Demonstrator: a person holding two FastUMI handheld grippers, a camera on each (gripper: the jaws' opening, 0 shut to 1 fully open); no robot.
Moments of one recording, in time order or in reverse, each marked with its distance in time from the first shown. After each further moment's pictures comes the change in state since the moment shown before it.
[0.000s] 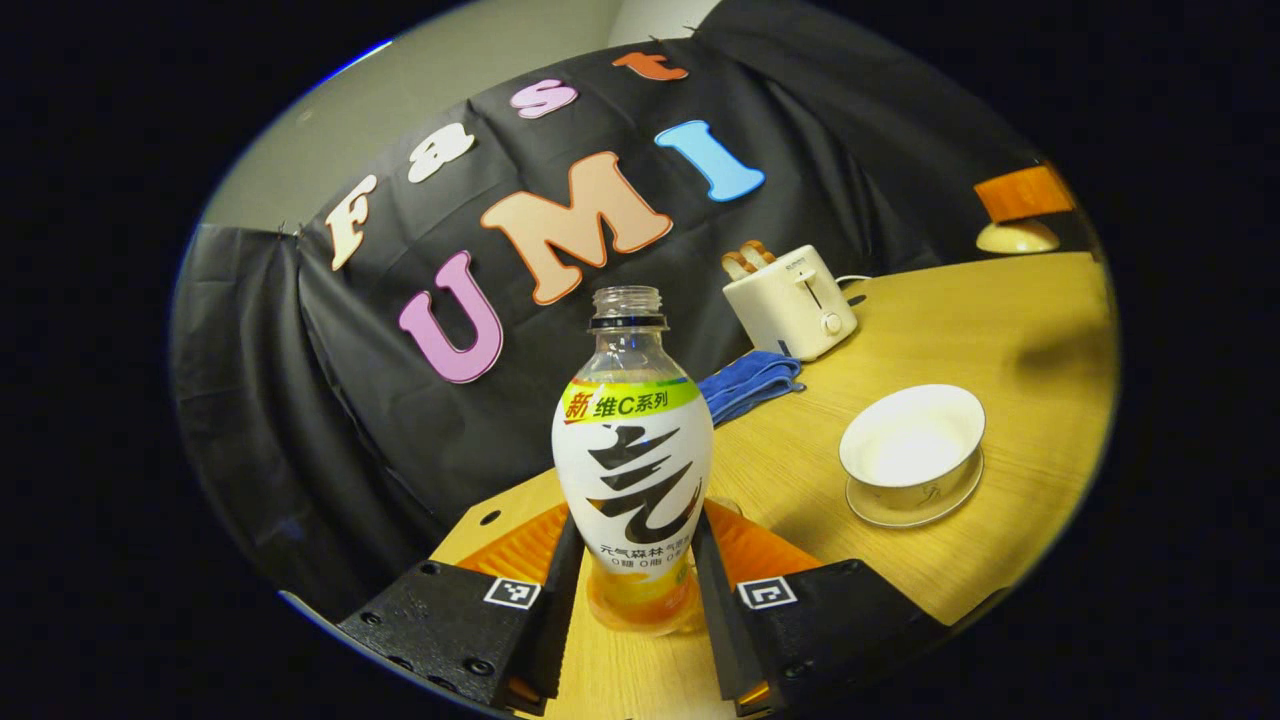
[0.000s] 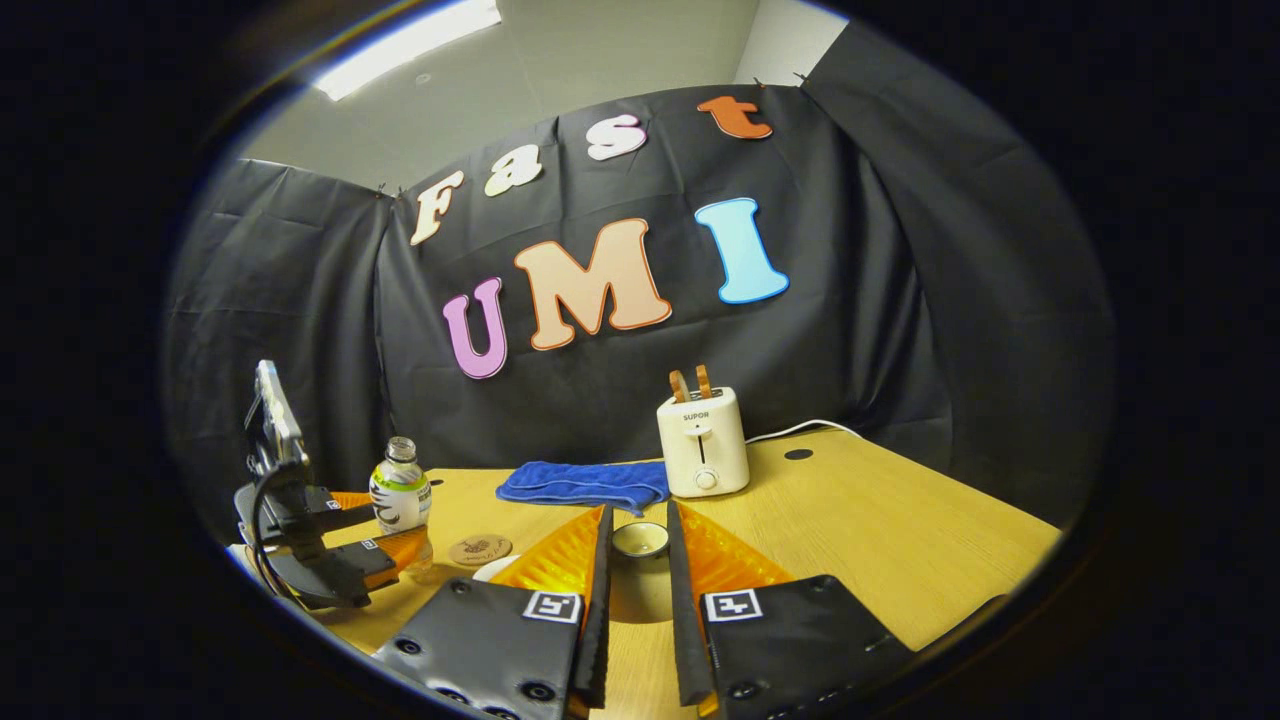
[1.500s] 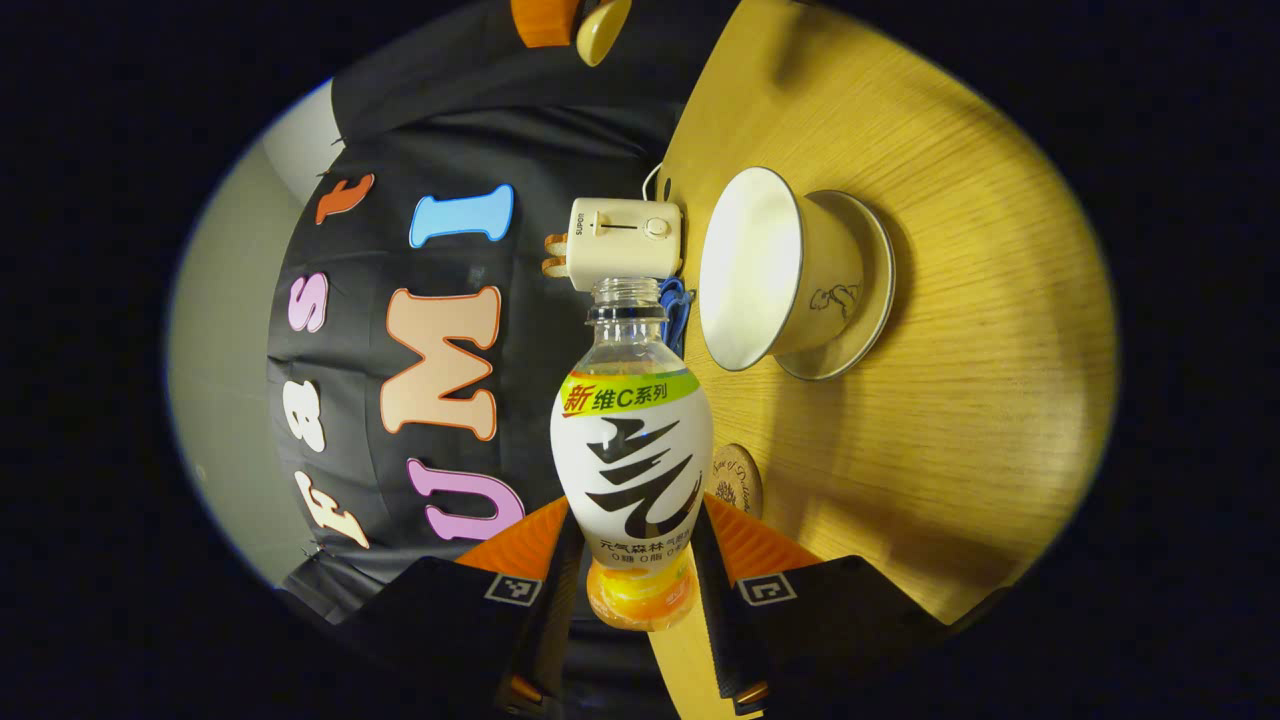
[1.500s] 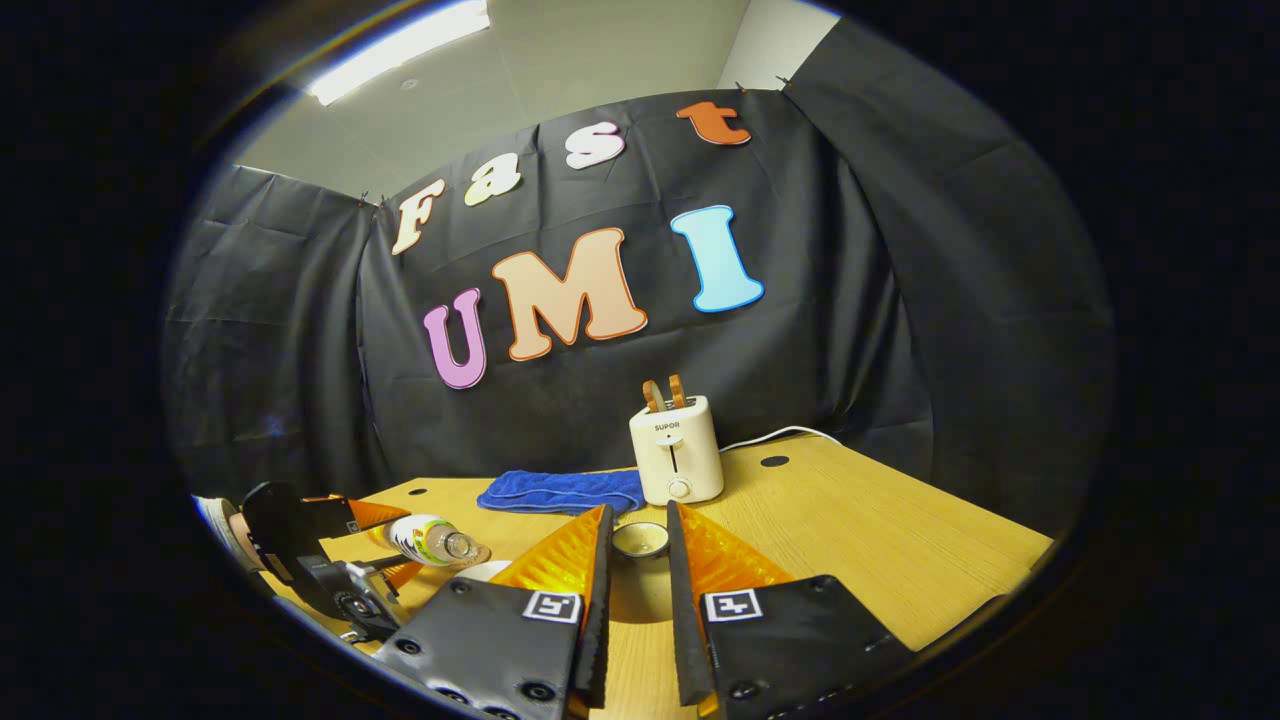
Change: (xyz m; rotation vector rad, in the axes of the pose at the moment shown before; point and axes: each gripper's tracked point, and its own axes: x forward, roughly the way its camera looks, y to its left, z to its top) left arm 0.017 -0.021 -0.003 0.944 0.027 -0.075; right arm -0.002 -0.026 0.010 0.013 -0.015 -0.043
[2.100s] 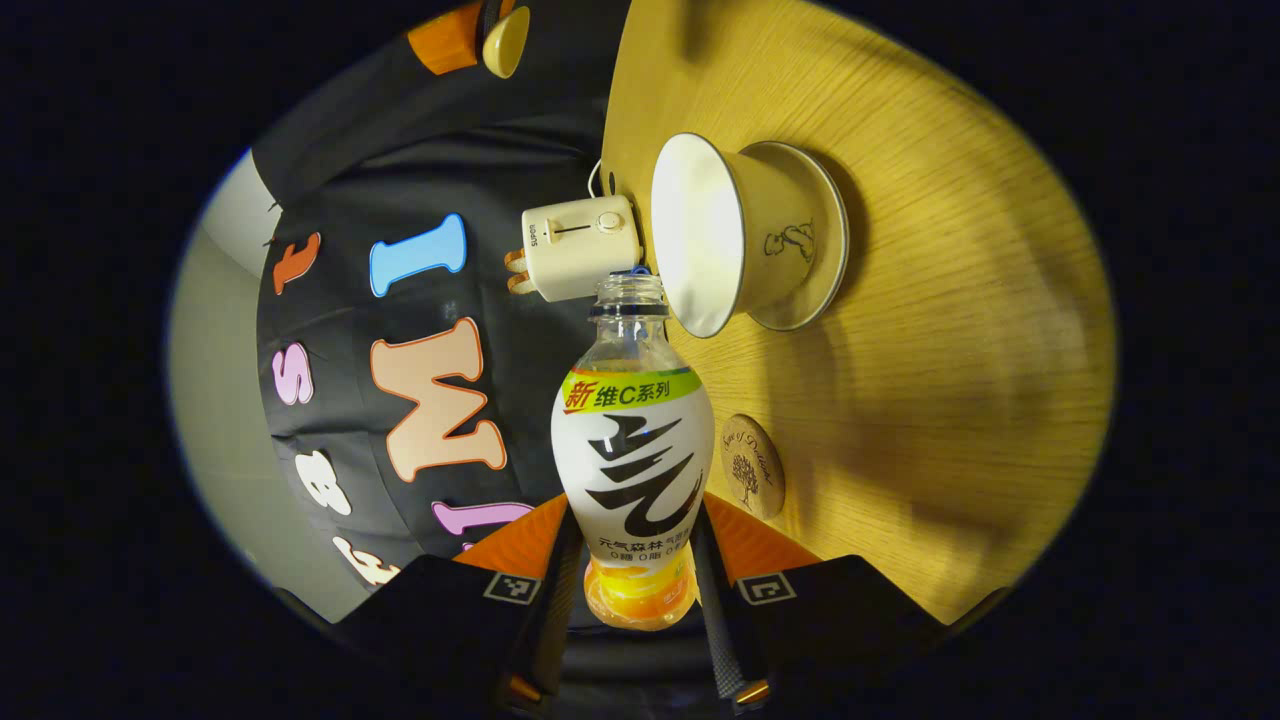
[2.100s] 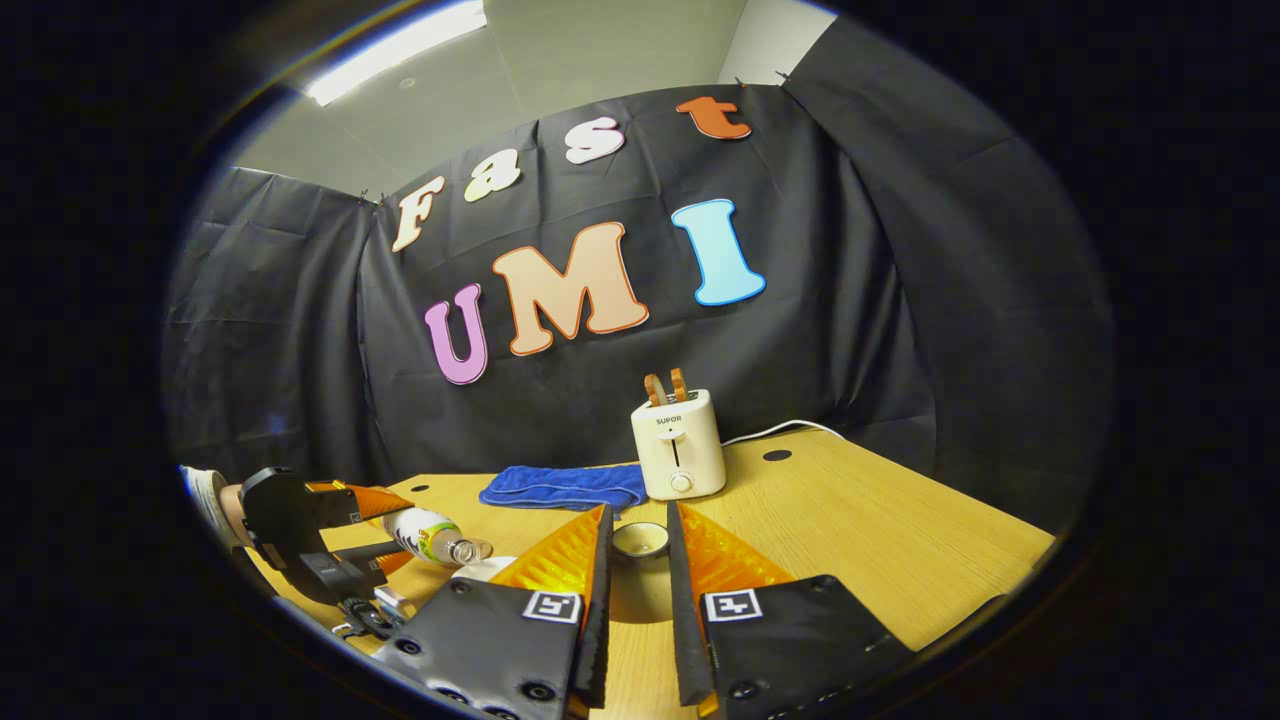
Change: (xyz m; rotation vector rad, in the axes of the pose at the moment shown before) left arm 0.001 0.007 -0.006 0.229 0.024 -0.033; right arm 0.002 0.002 -0.006 0.001 0.018 0.008
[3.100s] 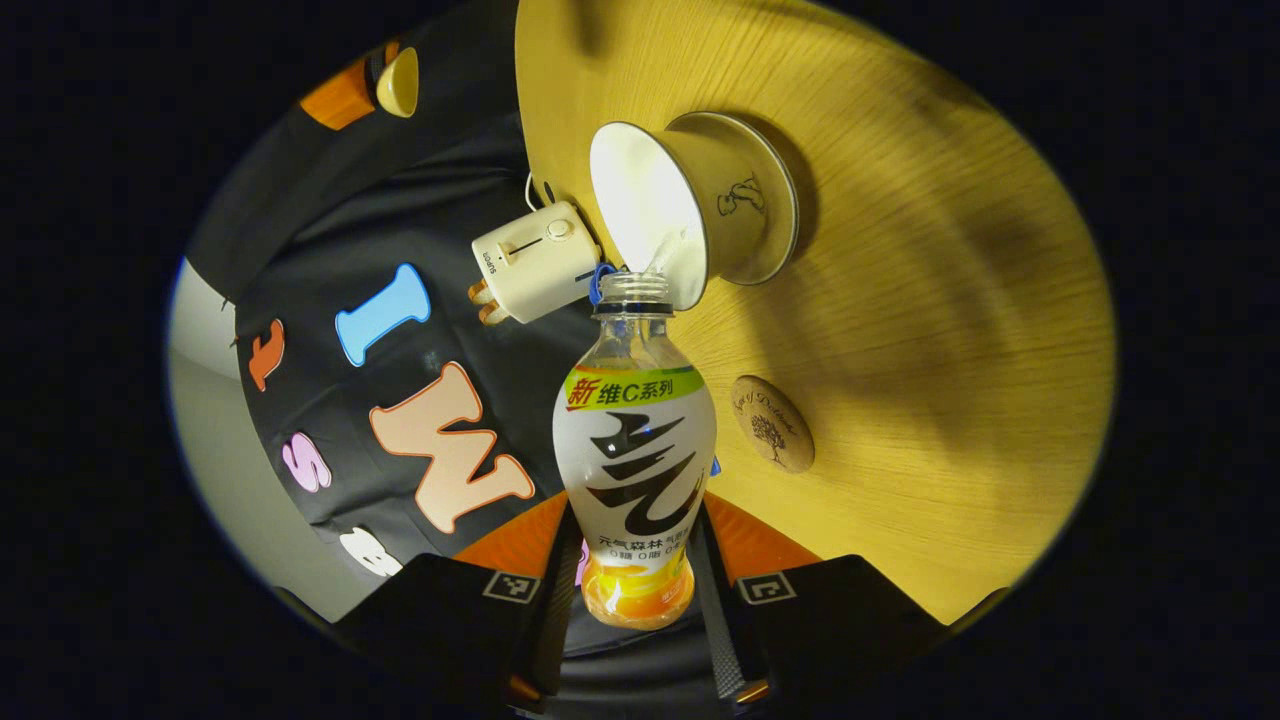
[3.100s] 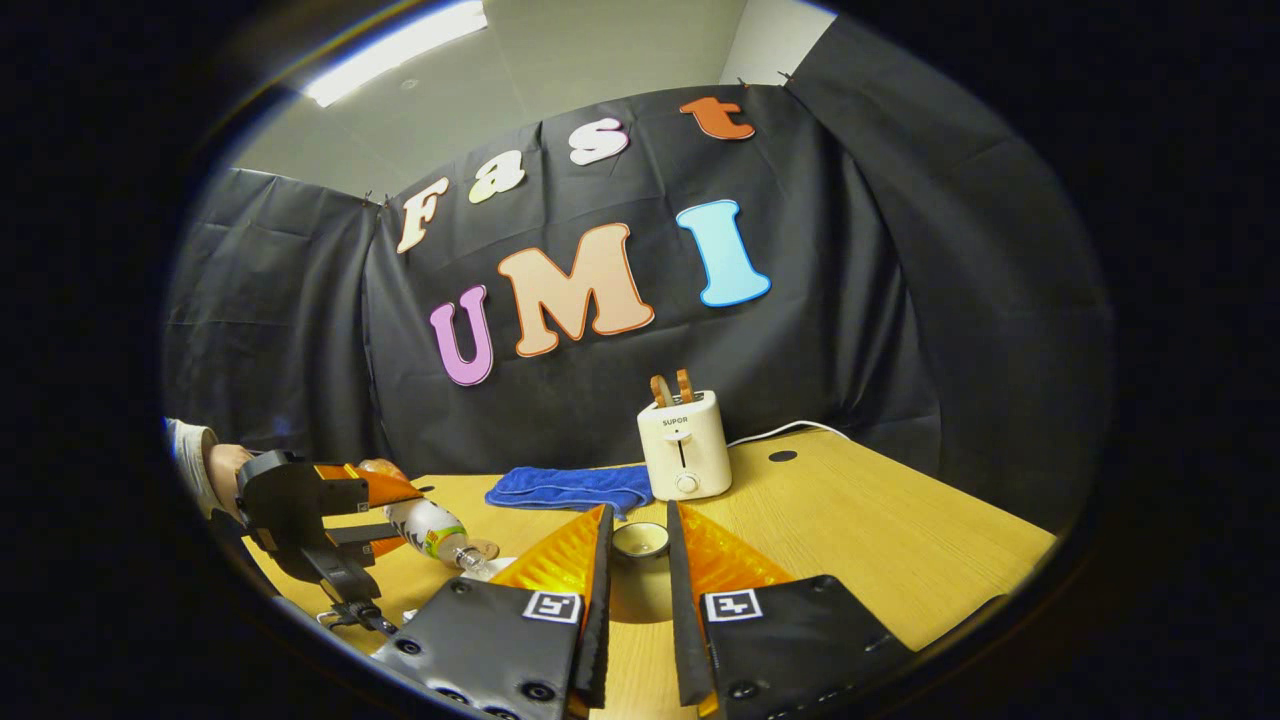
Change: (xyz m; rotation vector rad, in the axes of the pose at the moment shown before) left arm -0.003 0.017 -0.008 0.293 0.029 -0.030; right arm 0.000 0.004 0.002 0.005 -0.002 0.014
